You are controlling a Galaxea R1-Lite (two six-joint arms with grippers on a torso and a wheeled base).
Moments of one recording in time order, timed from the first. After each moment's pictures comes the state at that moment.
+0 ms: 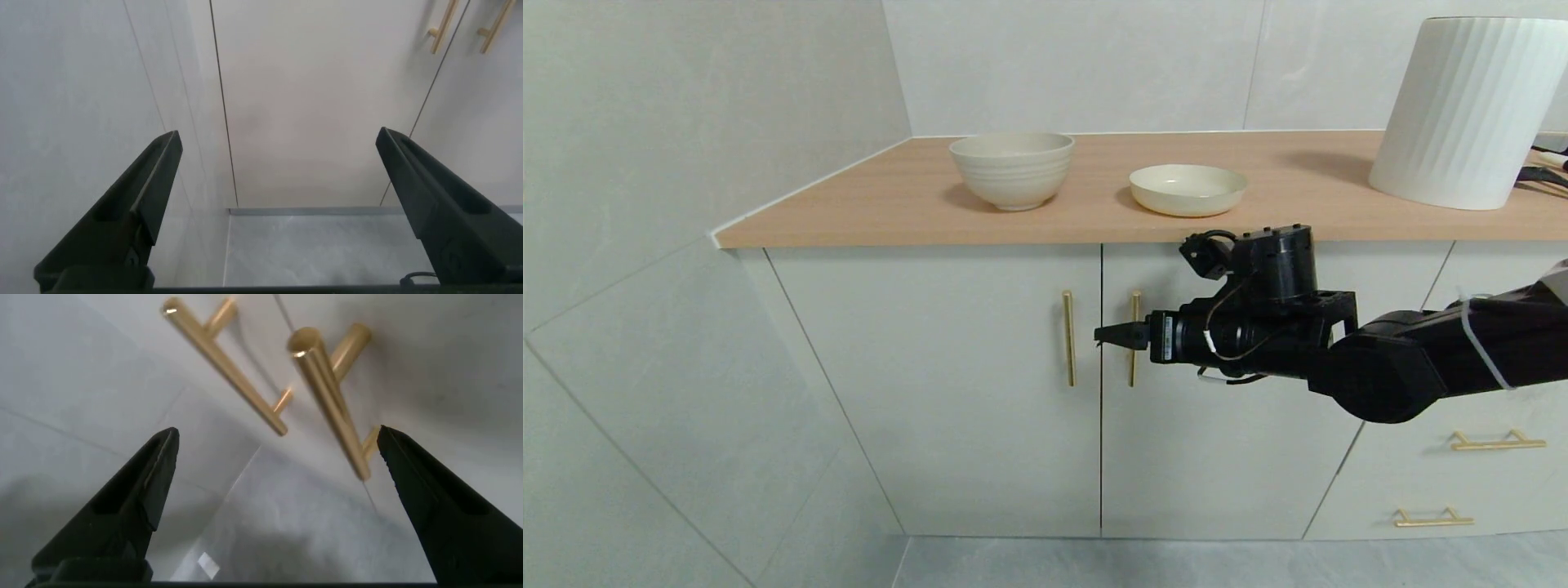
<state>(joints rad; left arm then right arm) 0.00 0.00 0.00 -0.01 -0.02 0.00 0.55 1.99 -1.19 -0.46 0.25 0.34</state>
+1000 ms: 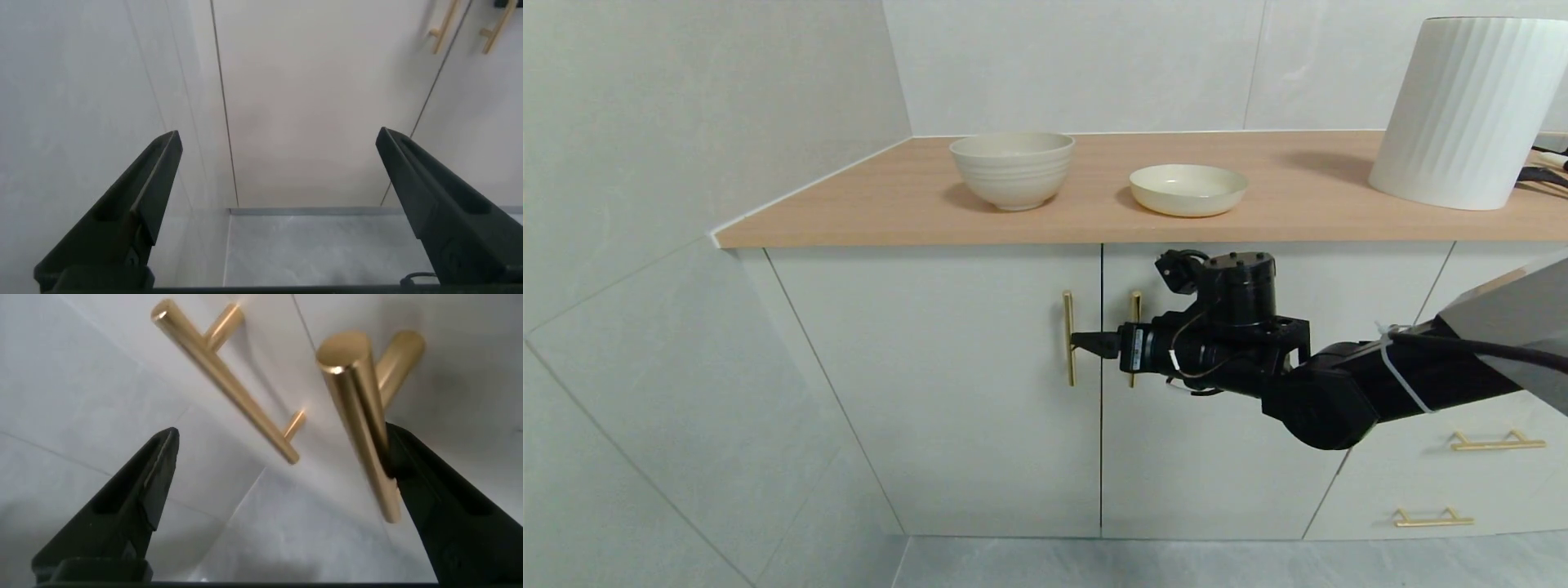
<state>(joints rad) 0.00 0.00 0.00 -0.01 -0.02 0.00 0.61 2.09 -1.19 -0.65 0.20 0.38</state>
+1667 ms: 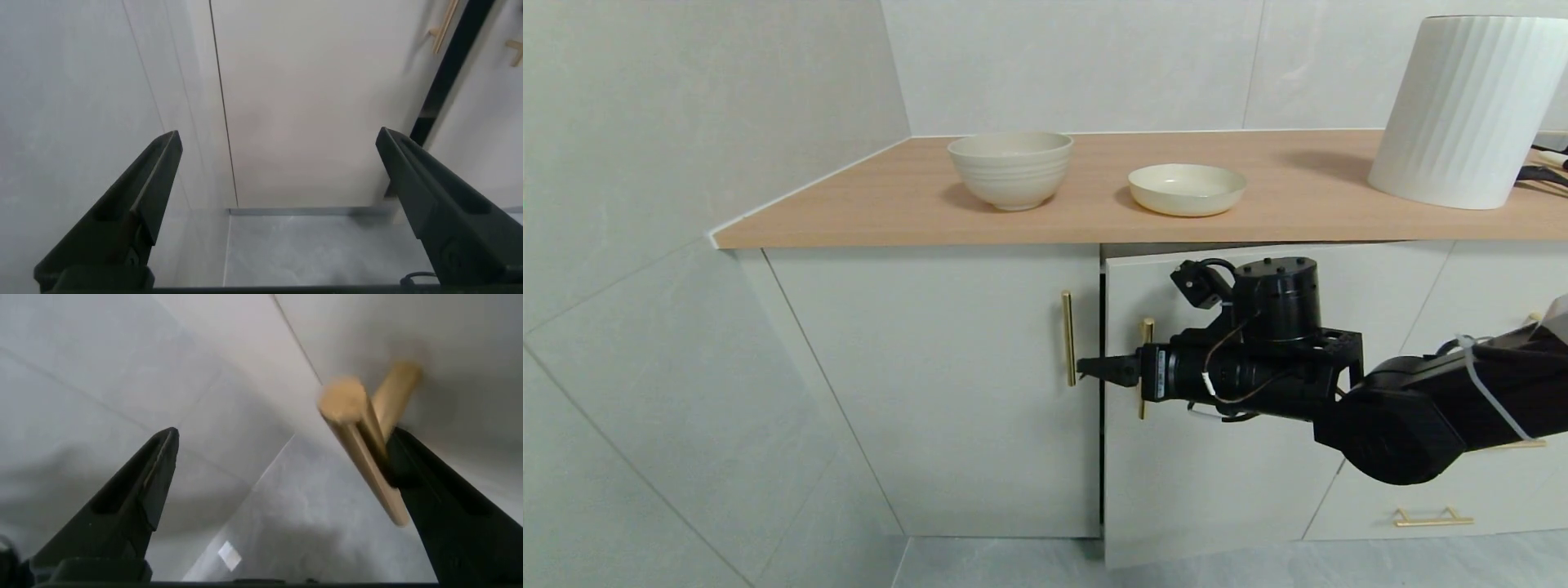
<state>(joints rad) 0.00 0.00 0.00 -0.01 -0.02 0.01 0.64 1.94 -1.02 -0.65 0.30 0.39</state>
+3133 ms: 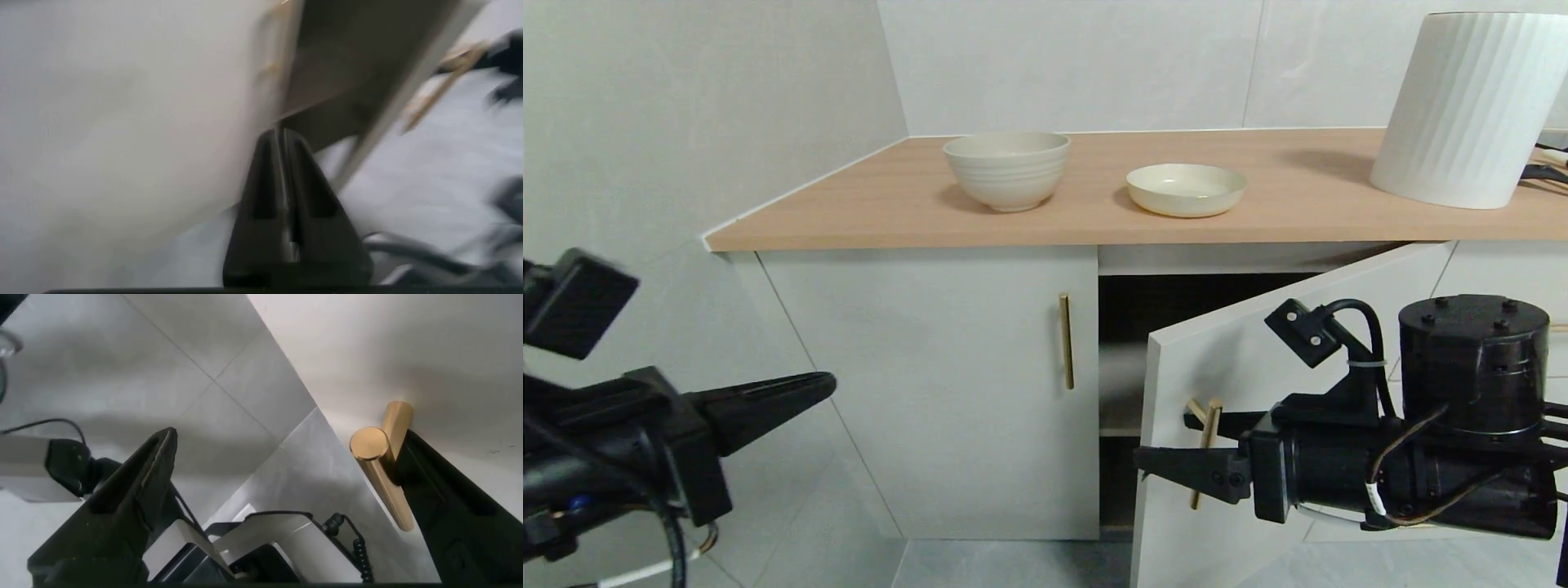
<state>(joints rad) -0.27 1.13 -0.58 -0.31 -0.34 -0.02 0.75 1.56 -0.63 -0.64 0.35 0.38</state>
